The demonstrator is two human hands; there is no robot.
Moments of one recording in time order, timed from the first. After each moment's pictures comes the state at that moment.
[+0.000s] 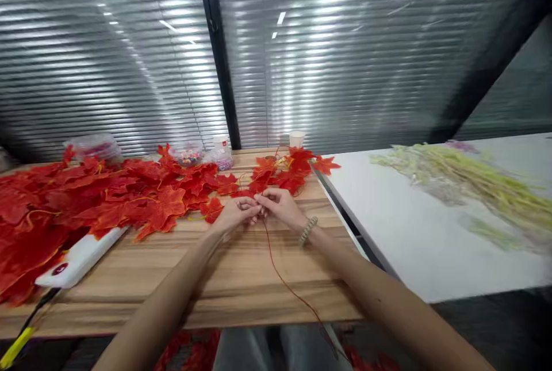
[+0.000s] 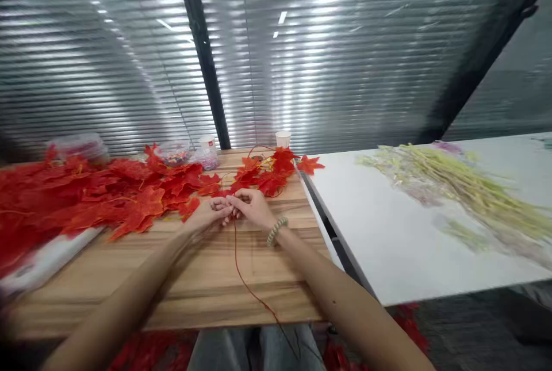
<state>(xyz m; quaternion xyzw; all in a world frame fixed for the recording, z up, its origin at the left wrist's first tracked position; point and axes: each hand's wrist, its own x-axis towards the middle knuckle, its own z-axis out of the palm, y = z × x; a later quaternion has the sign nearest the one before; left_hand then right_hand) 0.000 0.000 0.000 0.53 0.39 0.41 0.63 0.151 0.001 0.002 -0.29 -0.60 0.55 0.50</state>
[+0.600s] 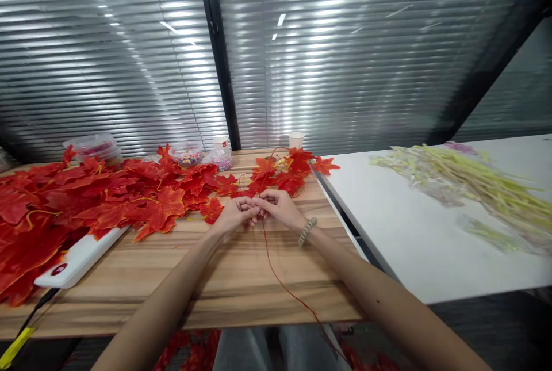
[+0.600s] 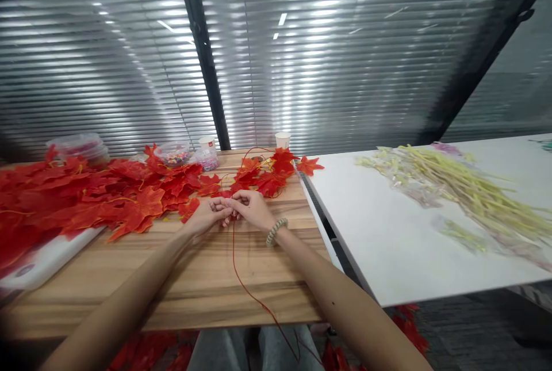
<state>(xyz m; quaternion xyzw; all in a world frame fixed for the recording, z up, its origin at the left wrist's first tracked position) -0.001 -0.001 0.002 0.57 0.40 0.40 0.60 0.151 0.001 0.004 -0.30 -0.66 0.50 0.48</state>
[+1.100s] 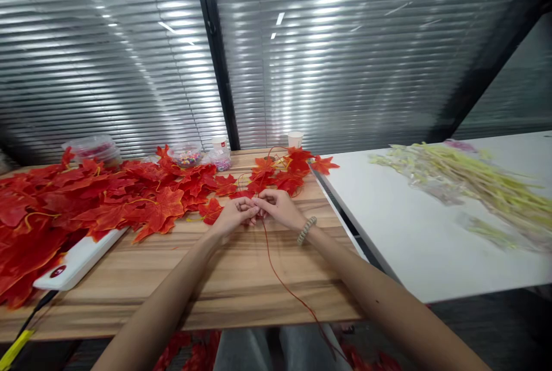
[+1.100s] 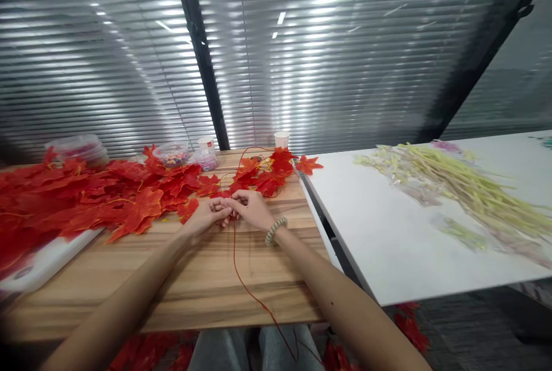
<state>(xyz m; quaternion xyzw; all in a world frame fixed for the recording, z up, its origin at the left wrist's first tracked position) 0.000 -0.004 0.006 0.58 0.41 0.39 0.59 0.153 0.001 0.006 -0.32 -0.68 0.46 0.47</state>
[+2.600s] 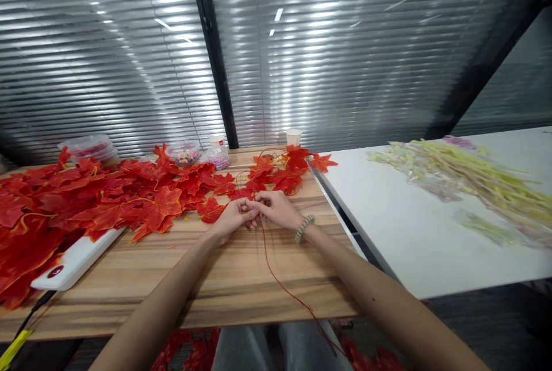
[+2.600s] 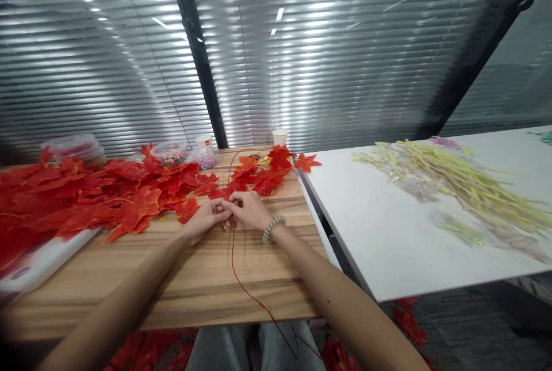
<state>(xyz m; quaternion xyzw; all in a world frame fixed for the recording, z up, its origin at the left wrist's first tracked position) 0.003 -0.007 0.002 0.60 0.41 0.35 0.59 0.156 -0.001 0.008 -0.37 -0.78 0.30 0.40</state>
